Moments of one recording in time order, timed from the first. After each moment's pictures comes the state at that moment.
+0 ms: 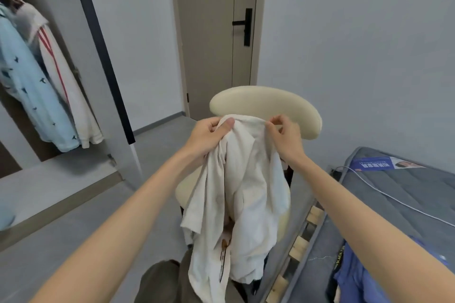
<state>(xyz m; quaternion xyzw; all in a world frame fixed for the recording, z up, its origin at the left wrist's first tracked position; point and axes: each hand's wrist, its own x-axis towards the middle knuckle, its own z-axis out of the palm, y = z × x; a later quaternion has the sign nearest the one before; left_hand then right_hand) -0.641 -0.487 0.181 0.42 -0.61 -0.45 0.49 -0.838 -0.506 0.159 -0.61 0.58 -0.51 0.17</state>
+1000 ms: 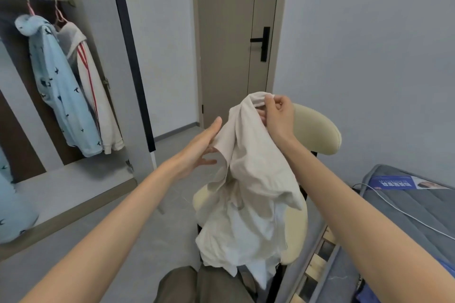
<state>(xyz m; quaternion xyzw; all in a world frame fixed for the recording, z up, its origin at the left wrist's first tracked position) -0.569 -0.457 0.208 0.49 -0.57 -0.53 0.40 -0.743 -0.498 0.238 -0.48 0.45 -0.67 0.34</state>
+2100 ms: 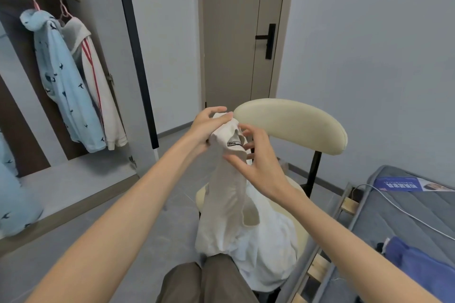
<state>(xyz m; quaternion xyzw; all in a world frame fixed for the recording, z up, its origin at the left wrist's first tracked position) -0.580 -0.494 0.226 0.47 -0.48 -0.50 0.55 -0.726 -0.436 0.179 -0.76 0.39 -0.47 0.22</state>
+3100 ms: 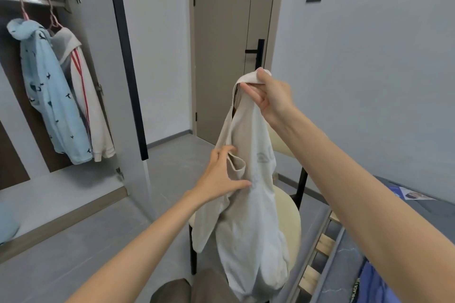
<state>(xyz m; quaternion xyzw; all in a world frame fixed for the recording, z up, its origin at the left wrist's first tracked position) -0.603 -0.480 0.151 0.50 -0.75 -0.21 0.36 -0.731 -0.493 0.319 -0.39 0.30 -0.67 0.55</state>
